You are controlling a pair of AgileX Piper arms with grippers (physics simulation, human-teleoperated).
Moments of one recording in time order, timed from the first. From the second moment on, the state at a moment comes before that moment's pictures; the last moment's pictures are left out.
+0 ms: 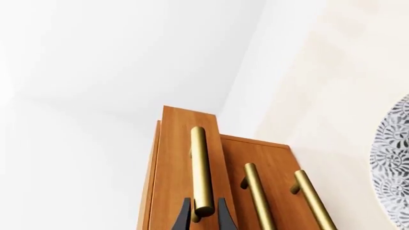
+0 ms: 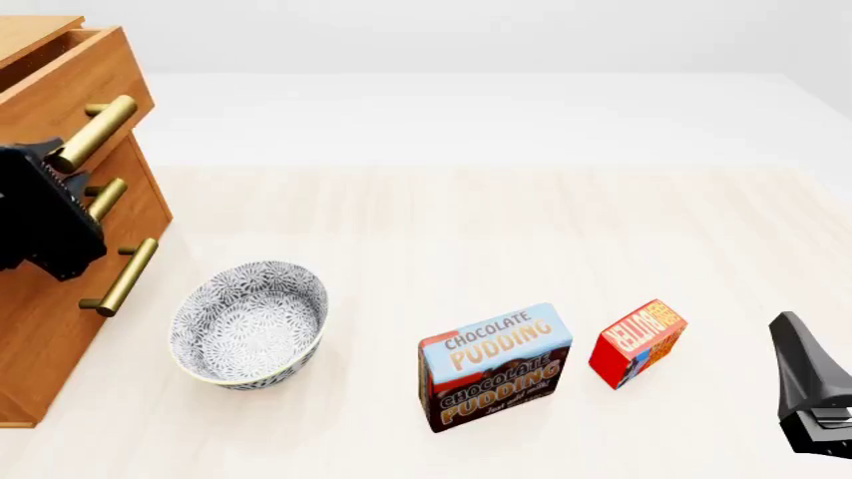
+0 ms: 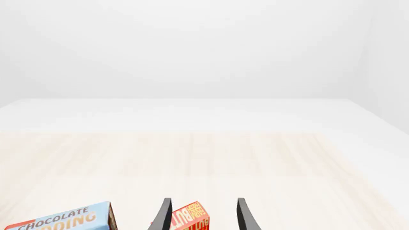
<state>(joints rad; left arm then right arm) 0.11 1.03 -0.48 -0.36 1.27 0.00 0.01 0.00 0.00 0.00</state>
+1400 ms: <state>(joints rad) 0.00 1.01 -0.49 -0.32 1.24 0.00 0.01 0.00 0.00 0.00</state>
